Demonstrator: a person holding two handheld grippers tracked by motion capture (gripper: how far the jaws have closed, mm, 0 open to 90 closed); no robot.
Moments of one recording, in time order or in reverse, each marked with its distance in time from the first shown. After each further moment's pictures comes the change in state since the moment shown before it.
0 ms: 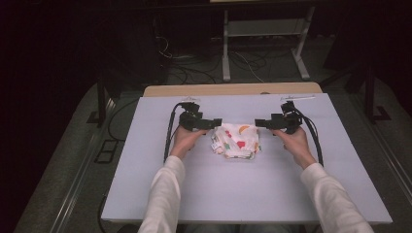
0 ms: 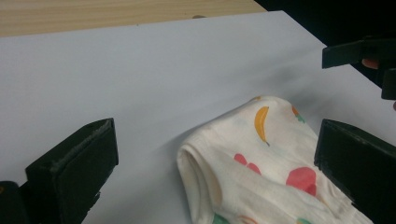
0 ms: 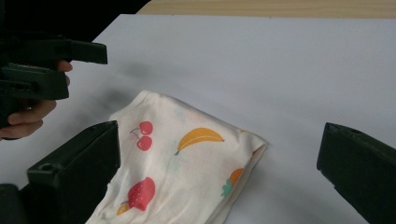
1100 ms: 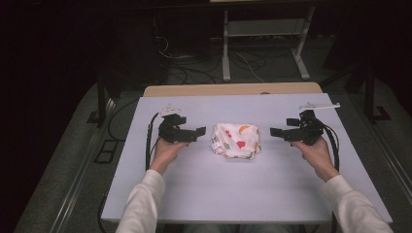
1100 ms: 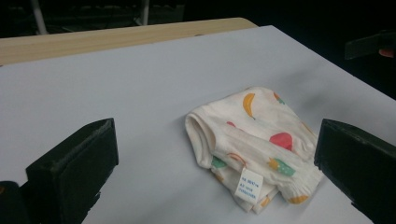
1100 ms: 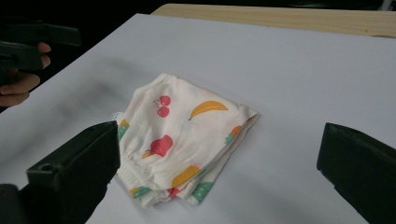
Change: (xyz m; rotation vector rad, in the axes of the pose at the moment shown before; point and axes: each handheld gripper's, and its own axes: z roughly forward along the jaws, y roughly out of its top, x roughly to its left) left arm -0.009 -0.030 -0.073 -0.110 0.032 0.072; right arm 0.014 -0.023 -0.063 -0.045 -0.011 -0.092
